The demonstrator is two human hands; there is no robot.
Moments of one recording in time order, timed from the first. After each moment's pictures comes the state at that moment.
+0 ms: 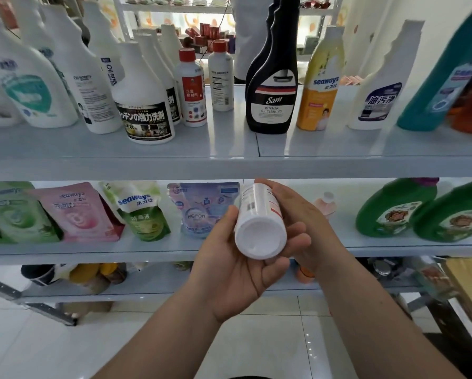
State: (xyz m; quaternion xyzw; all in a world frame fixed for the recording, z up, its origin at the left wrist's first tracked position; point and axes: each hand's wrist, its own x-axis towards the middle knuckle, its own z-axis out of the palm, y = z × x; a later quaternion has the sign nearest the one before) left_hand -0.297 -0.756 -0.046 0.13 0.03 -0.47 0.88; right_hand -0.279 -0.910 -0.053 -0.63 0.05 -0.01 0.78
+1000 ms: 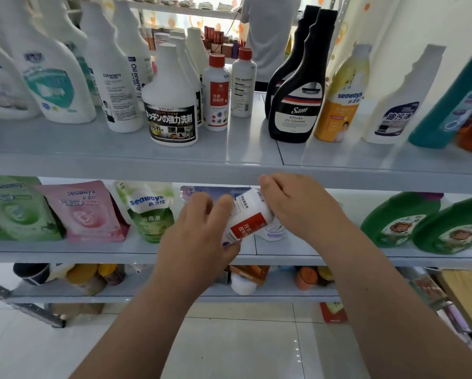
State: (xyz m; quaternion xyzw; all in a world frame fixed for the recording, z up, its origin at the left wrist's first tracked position) left_hand -0.251 -0.675 -0.076 0.90 -0.24 0.30 0.21; right_hand -0.241 -0.870 -0.009 -0.97 -0.04 -0.09 0.24
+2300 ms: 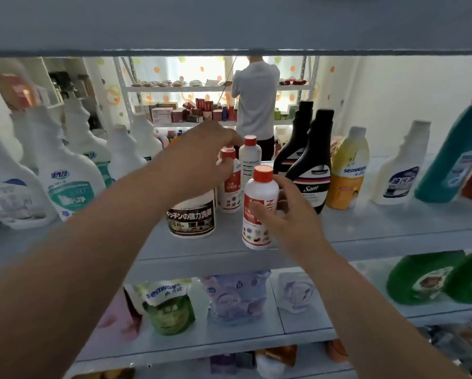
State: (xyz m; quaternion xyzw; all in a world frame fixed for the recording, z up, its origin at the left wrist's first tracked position) left_hand -0.073 -0.643 0.143 0.90 -0.36 0.19 0.18; right_hand -0.142 -0.832 0.024 -0.81 -0.01 -0.23 0.53
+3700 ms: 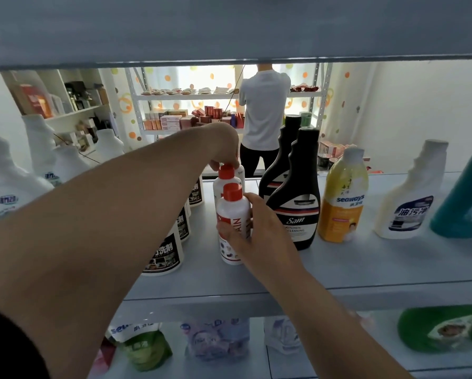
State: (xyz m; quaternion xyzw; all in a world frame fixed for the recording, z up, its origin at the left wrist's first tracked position) left_hand 0.063 -0.786 0.177 0.98 -0.20 -0.04 0.01; right_hand -0.076 -0.870 0.009 -0.87 -0.05 -0.26 0.41
